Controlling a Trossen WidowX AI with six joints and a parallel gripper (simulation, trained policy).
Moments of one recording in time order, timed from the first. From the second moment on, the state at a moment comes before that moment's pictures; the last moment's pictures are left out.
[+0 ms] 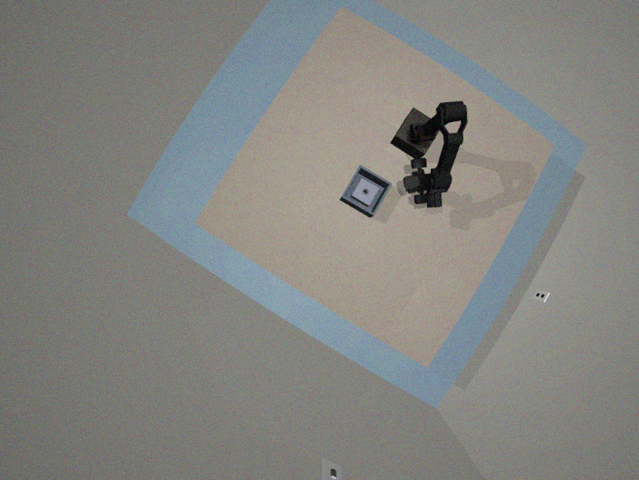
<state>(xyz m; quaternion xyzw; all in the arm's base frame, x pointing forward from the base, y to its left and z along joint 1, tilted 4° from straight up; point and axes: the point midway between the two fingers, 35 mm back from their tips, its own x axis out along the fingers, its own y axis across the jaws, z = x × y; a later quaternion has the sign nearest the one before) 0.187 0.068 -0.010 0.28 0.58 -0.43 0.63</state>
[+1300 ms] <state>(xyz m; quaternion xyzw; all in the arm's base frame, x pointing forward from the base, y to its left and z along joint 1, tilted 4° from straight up) 0.249 0.000 0.089 0.22 0.53 -0.39 0.72</state>
